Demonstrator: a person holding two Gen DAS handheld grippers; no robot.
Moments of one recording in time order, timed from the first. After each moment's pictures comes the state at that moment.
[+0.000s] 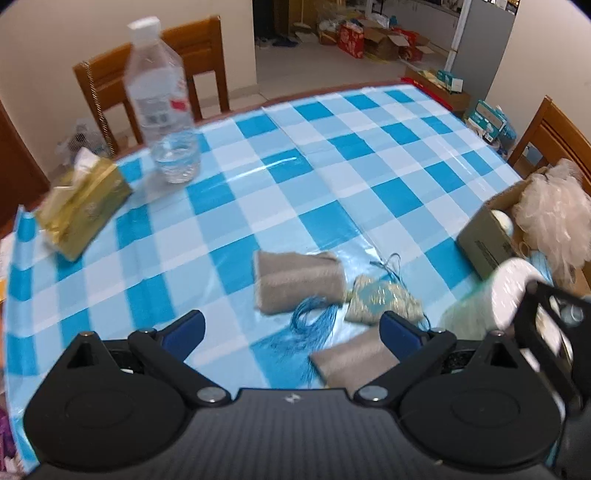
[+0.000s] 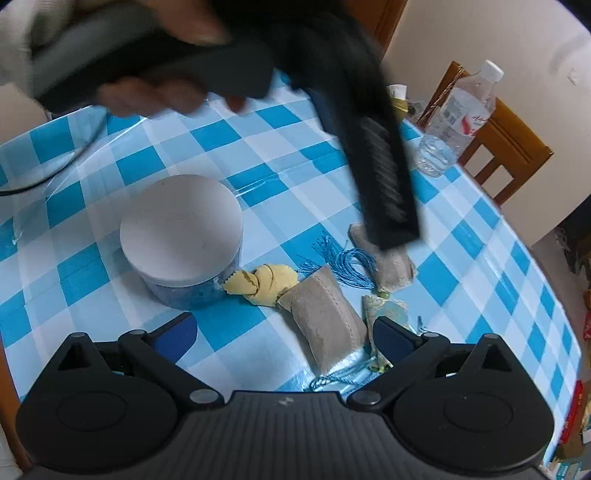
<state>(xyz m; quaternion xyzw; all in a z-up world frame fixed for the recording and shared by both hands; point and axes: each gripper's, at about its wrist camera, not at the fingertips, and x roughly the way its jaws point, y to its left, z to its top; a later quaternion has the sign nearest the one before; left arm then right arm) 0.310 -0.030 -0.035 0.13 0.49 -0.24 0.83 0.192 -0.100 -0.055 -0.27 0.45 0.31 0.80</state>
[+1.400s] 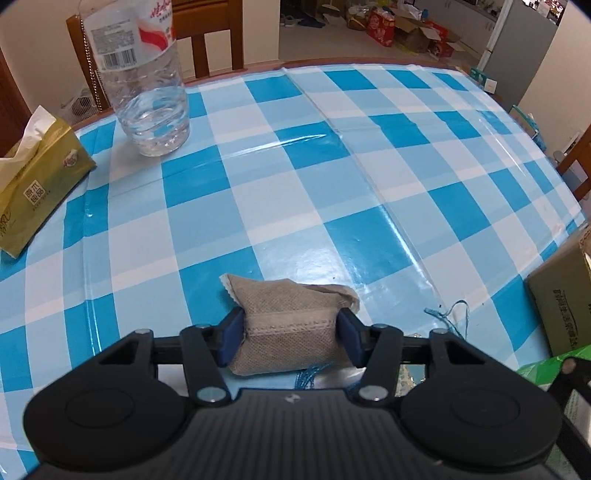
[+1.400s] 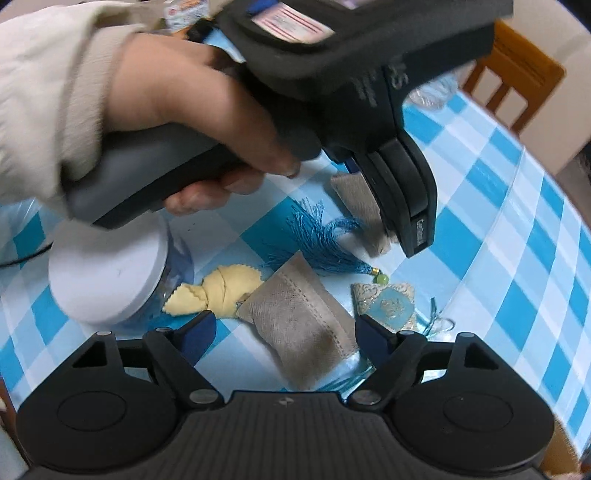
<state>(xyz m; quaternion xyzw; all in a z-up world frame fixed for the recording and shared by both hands) 0.378 -0.060 -0.114 0.10 0.52 -0.20 0.82 0.273 -0.106 -0.093 -0.19 0.55 0.28 0.76</state>
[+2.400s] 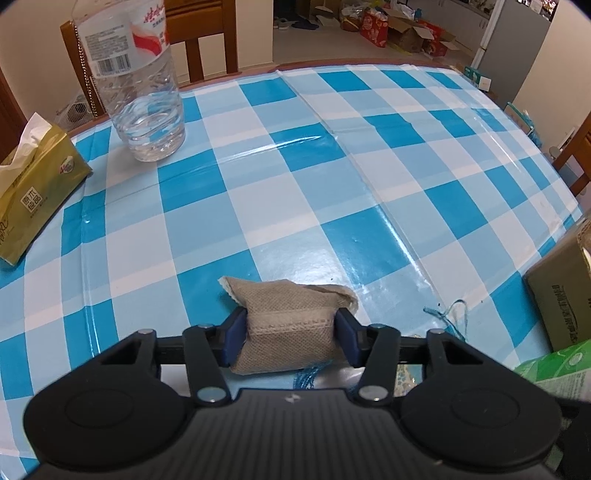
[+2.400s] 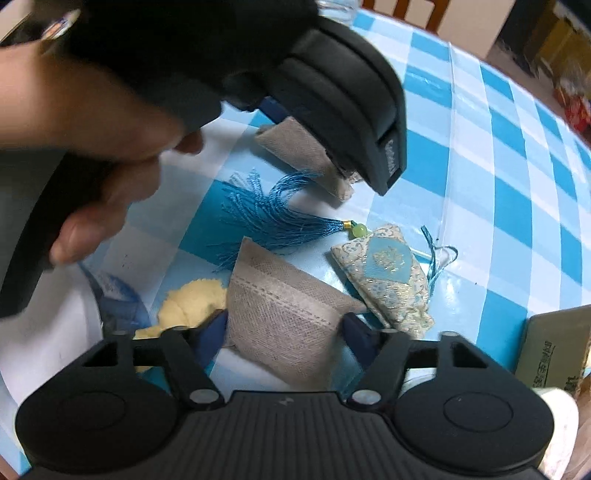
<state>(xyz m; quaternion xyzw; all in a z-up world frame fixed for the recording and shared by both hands) 0.379 -0.058 -0.114 0.11 0.52 -0.21 0.82 0.279 -0.101 -0.129 -0.09 0.60 0.12 0.79</state>
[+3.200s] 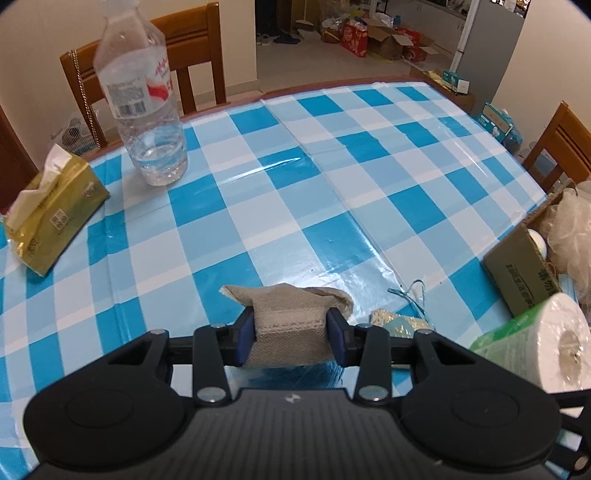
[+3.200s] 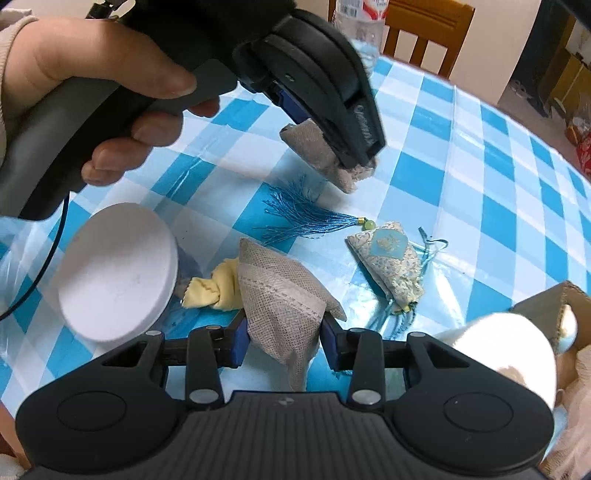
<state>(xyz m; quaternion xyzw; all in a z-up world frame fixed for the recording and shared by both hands) 0.341 -0.044 -0.065 0.13 0.49 -0.24 0.83 0.223 -0.114 -0.088 -0.10 0.54 0.17 0.82</state>
